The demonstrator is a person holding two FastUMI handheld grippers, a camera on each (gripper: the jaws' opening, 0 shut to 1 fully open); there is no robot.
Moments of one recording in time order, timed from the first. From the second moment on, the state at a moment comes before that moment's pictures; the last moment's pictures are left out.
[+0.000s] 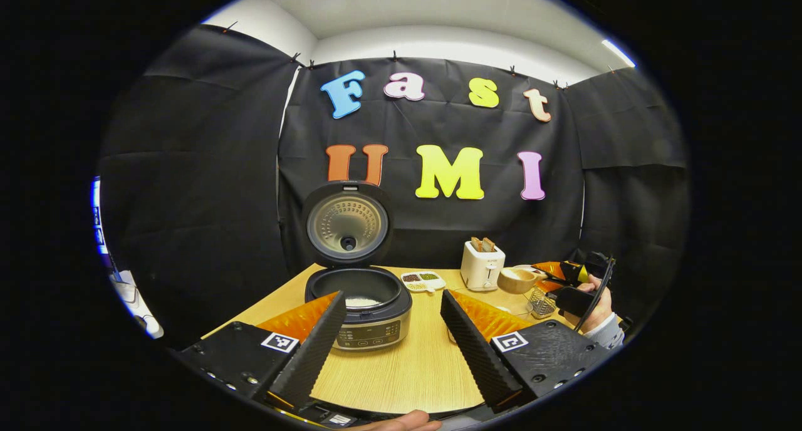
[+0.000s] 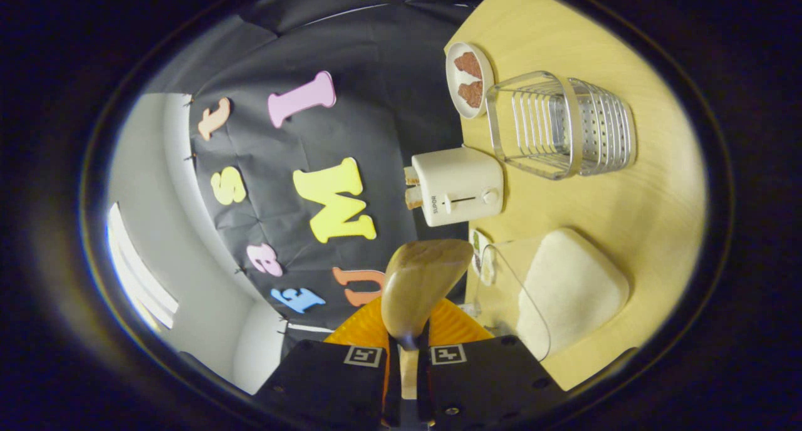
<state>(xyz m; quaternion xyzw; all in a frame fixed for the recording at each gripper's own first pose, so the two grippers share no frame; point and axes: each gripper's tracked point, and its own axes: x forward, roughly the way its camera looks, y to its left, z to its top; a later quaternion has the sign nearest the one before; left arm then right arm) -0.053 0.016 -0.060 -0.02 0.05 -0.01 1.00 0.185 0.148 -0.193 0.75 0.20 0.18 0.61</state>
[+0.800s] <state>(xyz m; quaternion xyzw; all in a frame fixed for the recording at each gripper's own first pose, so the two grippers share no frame) -0.072 0.060 -0.053 -0.01 0.01 0.00 1.00 0.173 0.277 -0.135 0.68 0.22 0.22 0.67</state>
